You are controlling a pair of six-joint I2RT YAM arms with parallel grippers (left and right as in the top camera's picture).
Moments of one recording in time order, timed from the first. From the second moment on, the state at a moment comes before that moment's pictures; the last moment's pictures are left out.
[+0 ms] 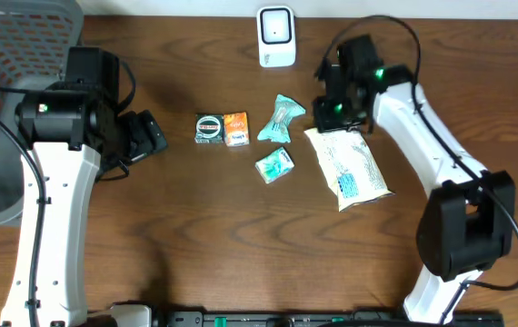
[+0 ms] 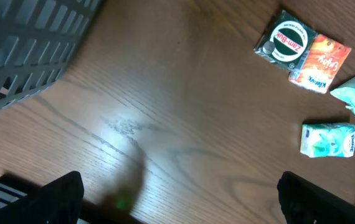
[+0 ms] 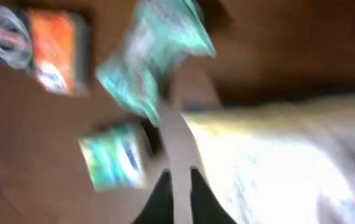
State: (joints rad) left arm -0.02 1.47 1.61 -1.48 -0.06 -0.52; right arm 0.28 1.94 1.64 -0.99 -0.25 0.10
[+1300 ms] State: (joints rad) left arm -0.02 1.47 1.61 -1.48 -0.06 -0.52; right arm 0.09 1.94 1.40 -0.83 0.21 0.13
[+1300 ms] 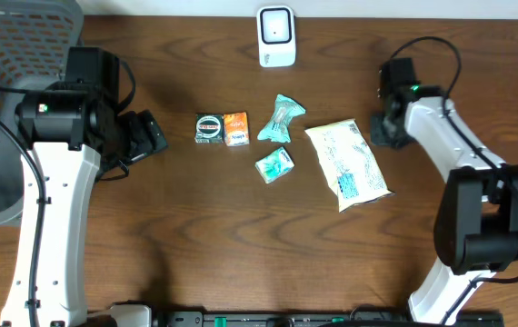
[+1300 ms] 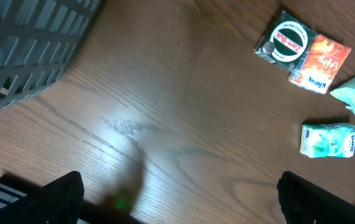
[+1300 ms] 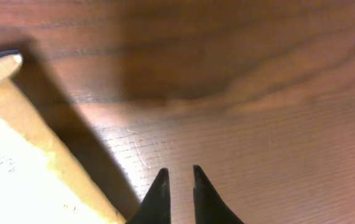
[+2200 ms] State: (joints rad) left arm -0.02 1.47 1.61 -1.48 -0.06 -0.52; right arm 0.32 1.94 1.27 -1.12 -0.21 0.16
